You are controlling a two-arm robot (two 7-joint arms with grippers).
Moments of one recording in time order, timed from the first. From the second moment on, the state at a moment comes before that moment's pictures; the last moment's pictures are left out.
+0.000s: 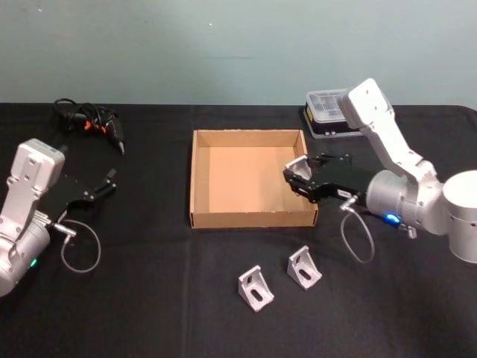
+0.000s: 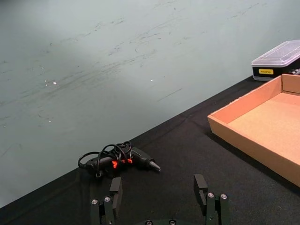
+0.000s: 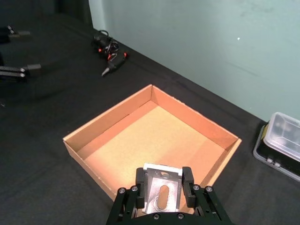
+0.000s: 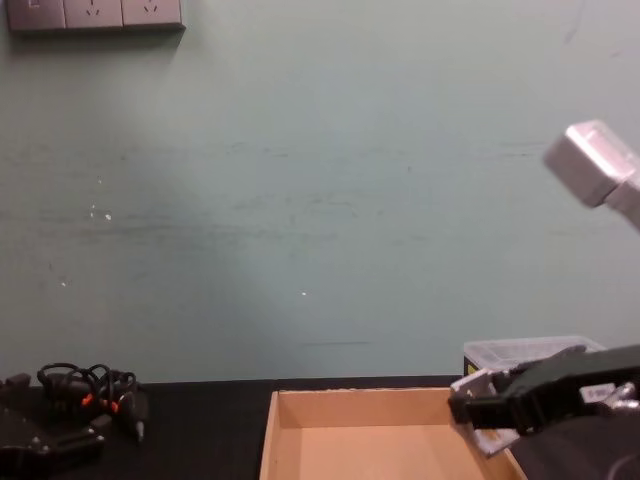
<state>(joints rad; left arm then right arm) -0.20 0.60 0.45 -1.41 -0.25 -0.12 0.03 0.38 0.47 -0.43 -1.54 0.26 0.44 0.40</state>
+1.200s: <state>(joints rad) -0.20 0.60 0.45 -1.41 -0.25 -0.12 0.03 0.55 0.32 -0.50 -1.19 0.15 0.40 0.46</state>
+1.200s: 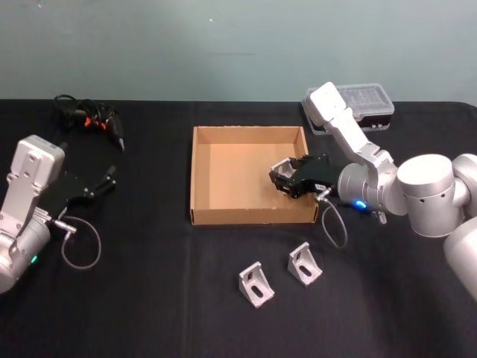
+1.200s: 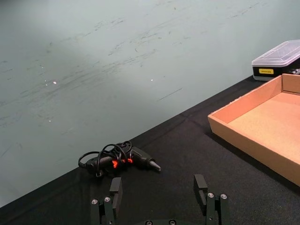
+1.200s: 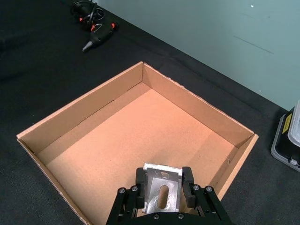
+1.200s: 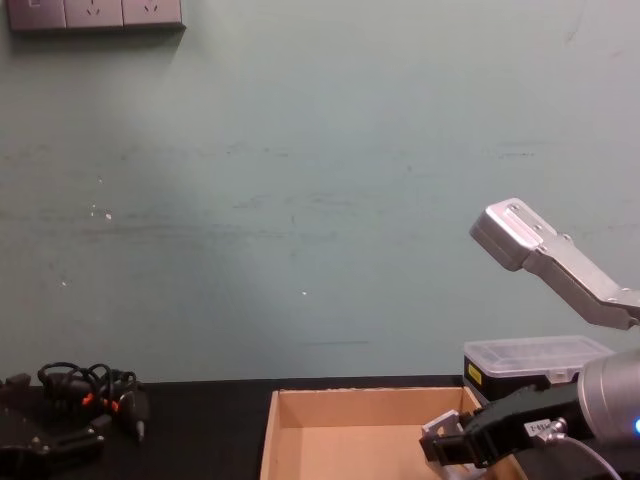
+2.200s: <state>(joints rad) -0.20 0.60 0.45 -1.41 -0.25 -0.12 0.03 0.45 0.35 -0.42 -1.36 0.16 0.36 0.41</state>
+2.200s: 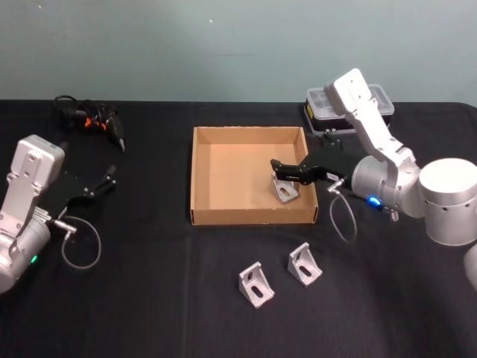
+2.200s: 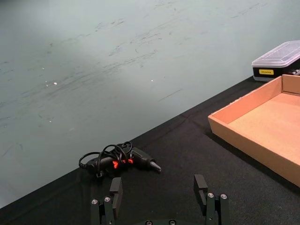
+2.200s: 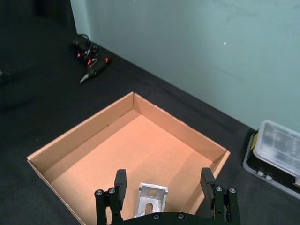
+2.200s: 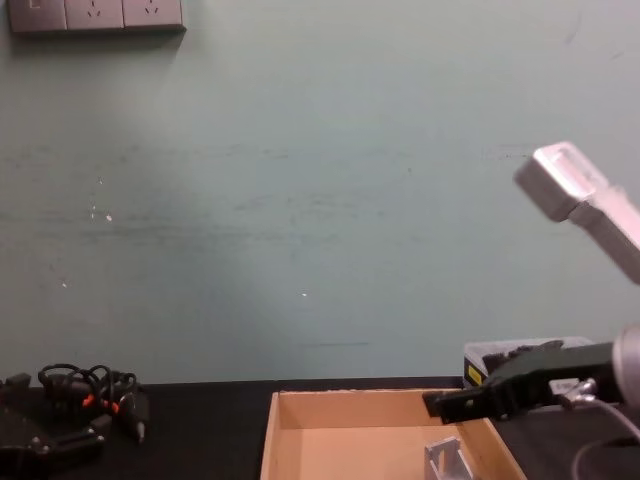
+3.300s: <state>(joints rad) -0.20 0.60 0.45 -1.41 -0.25 -0.12 0.03 0.00 0.62 -0.23 -1.92 0.37 0.46 0.42</state>
